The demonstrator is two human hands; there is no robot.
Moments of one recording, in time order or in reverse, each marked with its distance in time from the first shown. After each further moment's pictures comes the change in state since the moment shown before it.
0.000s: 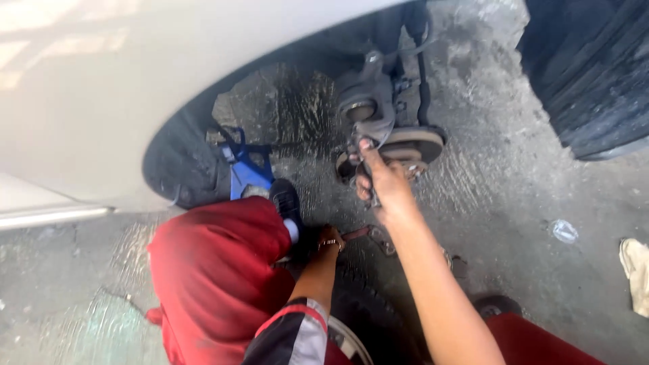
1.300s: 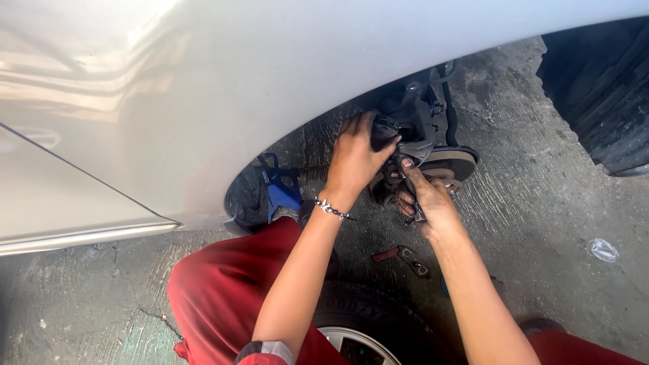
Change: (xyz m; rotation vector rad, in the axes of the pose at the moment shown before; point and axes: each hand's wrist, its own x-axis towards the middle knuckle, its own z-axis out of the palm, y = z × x) left_hand -0.198 0.100 -0.465 -0.401 0.926 0.776; right_hand -0.005 -0.001 0.008 -0.080 0.043 -0.037
